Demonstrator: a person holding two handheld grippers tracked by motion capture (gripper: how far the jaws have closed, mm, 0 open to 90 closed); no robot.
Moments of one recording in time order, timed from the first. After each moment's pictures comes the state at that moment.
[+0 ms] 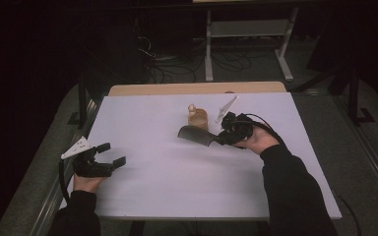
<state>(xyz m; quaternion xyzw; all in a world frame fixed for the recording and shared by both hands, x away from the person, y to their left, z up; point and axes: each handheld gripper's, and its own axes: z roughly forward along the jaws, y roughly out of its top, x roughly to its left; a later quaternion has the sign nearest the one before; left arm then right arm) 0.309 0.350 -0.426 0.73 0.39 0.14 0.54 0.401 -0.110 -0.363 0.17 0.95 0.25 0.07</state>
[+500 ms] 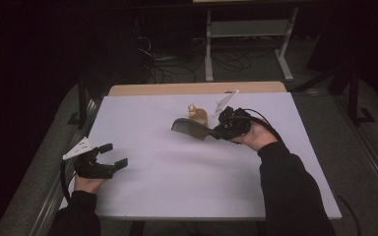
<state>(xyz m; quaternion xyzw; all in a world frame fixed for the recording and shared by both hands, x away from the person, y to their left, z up) 0.306 0.343 -0.423 0.74 0.37 0.14 0.55 0.398 -0.102 -0.340 0.16 0.94 0.29 0.09</state>
